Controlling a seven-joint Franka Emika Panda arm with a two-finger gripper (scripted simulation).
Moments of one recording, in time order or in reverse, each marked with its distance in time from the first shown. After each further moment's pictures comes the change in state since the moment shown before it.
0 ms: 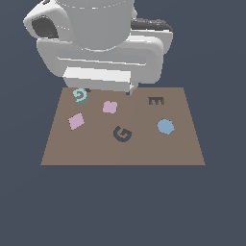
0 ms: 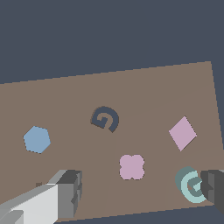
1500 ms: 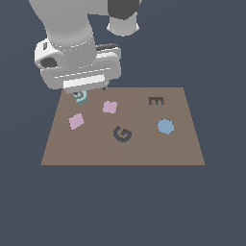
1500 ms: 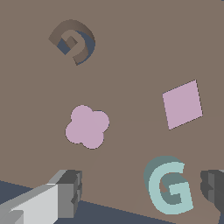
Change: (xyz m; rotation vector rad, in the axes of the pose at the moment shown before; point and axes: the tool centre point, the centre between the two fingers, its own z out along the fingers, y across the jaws) arm -0.074 0.080 0.087 0.005 -0.023 -0.347
